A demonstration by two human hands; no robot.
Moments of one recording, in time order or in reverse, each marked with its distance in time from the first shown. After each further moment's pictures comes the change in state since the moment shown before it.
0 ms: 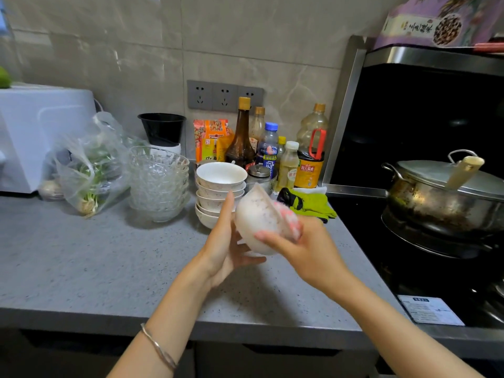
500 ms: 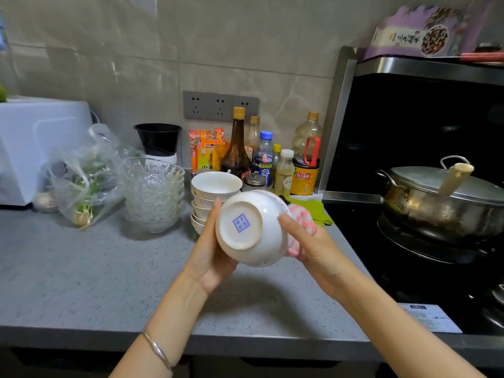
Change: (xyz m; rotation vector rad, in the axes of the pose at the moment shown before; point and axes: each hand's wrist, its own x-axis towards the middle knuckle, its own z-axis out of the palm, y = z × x) left_hand 0.001 0.007 -0.001 -0.423 -0.050 0.082; right_hand 0.012 0.023 -0.015 0.553 0.043 0.381
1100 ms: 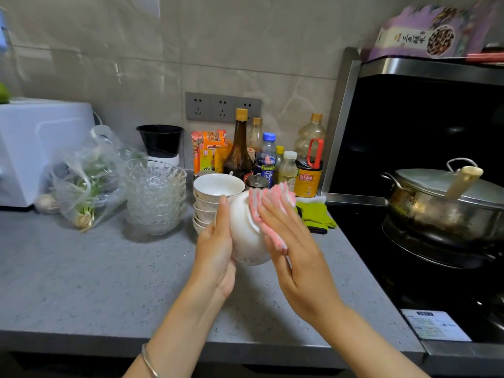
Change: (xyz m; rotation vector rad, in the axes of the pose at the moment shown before) left_hand -0.007 -0.001 0.031 0.175 0.302 0.314; right_hand -0.010 0.018 0.022 -0.838 0.082 -0.866
